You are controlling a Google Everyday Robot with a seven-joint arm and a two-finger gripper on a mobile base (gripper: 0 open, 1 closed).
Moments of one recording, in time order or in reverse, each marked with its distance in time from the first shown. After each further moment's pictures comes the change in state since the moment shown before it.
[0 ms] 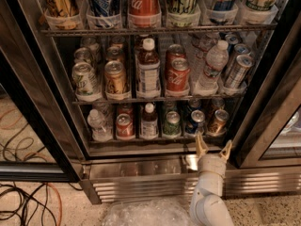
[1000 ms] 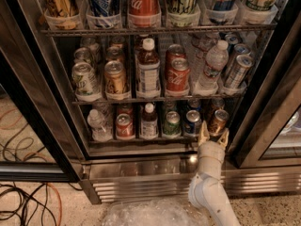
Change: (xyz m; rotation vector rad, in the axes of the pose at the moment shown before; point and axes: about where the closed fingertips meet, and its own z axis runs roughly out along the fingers) arm -0.007 0.006 0.044 0.026 0.013 0.016
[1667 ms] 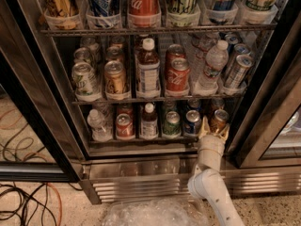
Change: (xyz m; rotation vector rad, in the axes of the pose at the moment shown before) arm 0.000 0.001 0.026 0.024 0.013 0.011
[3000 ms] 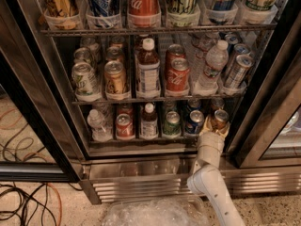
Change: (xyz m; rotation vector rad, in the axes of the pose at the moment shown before) arm 0.002 -0.001 0.013 0.025 0.006 0.008
